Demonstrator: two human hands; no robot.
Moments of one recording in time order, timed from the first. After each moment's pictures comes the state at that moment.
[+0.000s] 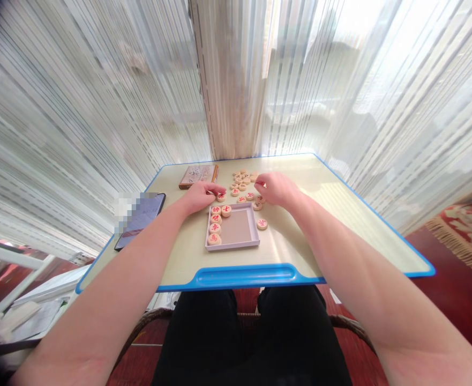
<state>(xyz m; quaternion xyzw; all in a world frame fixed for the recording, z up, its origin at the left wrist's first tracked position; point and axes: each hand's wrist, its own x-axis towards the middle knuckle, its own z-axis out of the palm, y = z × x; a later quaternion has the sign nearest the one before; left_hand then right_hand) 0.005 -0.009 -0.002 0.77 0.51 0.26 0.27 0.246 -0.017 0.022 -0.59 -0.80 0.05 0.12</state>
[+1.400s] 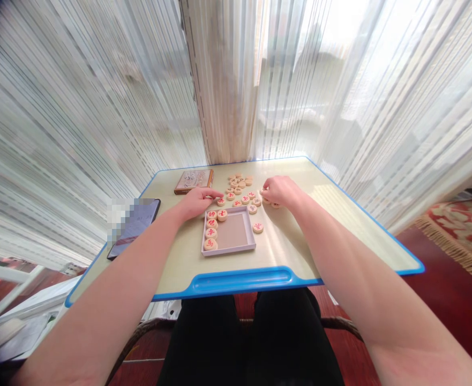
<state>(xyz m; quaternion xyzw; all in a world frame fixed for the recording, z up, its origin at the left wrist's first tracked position) 0.009 -0.010 -0.003 0.77 0.52 0.25 0.27 0.264 -0.005 0.019 -0.66 -0.75 0.03 0.08</state>
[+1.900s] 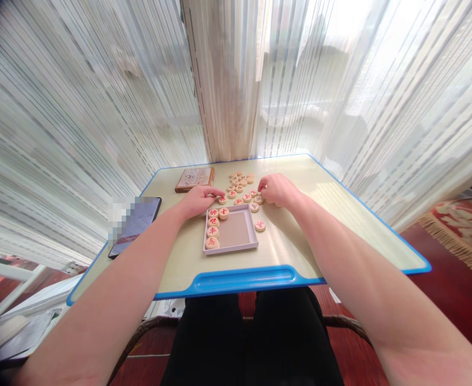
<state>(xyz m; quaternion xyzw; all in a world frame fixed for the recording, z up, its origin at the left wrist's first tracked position) 0.009 -0.009 -0.005 0.78 0.52 0.24 0.27 0.255 -0.004 0.015 -0.63 -0.77 0.04 0.09</state>
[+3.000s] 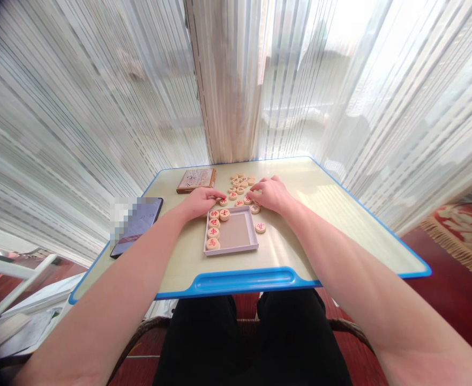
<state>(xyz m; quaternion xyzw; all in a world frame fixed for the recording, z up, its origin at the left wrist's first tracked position) 0.010 -0.008 -0.006 0.77 0.53 0.23 0.26 0.243 -0.002 -0.001 -0.57 -0.80 0.02 0.16</state>
